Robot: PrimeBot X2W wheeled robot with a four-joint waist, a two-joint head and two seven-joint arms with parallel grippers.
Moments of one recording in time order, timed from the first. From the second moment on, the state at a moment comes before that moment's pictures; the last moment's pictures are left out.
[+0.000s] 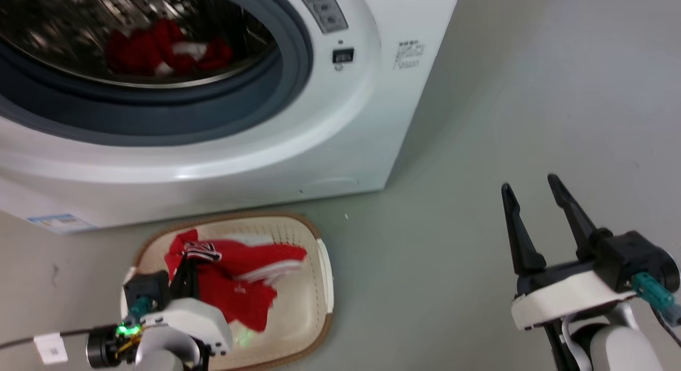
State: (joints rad) left arm -0.16 0.30 -0.34 0.37 -0.53 0.26 -0.22; right arm -0.07 -0.05 0.06 -0.08 0.07 0.13 -0.07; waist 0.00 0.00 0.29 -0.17
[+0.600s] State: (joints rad) left arm -0.52 0.26 -0.32 0.96 -0.55 0.11 -0.26; right arm -0.23 -0.05 0.10 -0.02 0.13 0.13 -0.17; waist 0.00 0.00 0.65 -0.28
